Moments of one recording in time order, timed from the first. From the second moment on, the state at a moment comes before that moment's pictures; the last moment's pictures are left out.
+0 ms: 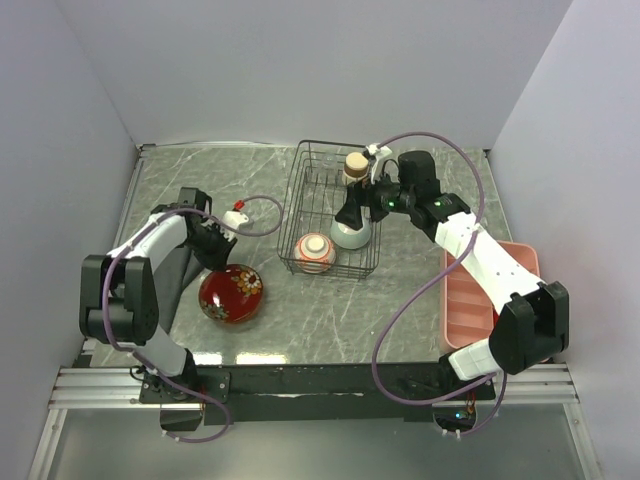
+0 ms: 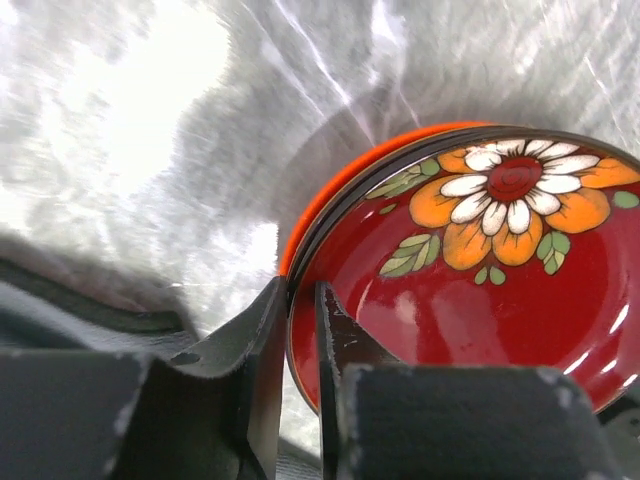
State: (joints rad) left arm -0.07 1.60 1.05 -0.78 0.38 0.74; right arm 0.37 1.43 1.23 -0.35 -0.52 0.03
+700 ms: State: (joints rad) left arm -0.07 1.23 1.01 -0.77 0.47 0.80; right arm 0.37 1.45 1.22 -0.28 -0.66 0.09
